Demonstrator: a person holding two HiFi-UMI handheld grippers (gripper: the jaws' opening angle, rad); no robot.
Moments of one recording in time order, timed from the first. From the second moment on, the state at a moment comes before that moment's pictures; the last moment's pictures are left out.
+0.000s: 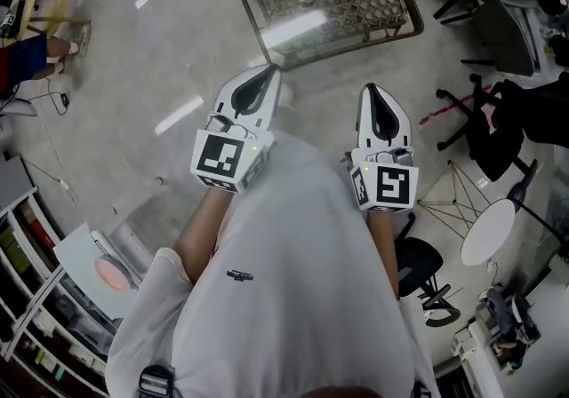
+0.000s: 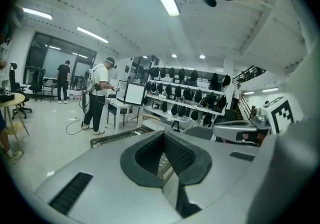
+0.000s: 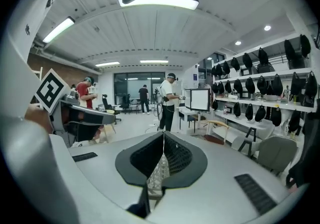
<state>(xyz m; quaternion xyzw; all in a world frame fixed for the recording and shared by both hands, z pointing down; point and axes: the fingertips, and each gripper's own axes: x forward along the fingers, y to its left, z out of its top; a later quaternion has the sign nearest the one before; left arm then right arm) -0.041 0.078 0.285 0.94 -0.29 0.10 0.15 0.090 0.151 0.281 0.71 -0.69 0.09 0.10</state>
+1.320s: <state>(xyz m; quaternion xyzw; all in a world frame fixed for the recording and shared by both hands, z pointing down) 0.011 -0.038 0.326 0.95 -0.25 0.14 0.15 0.127 0.018 0.314 0.70 -0.70 0.11 0.09</state>
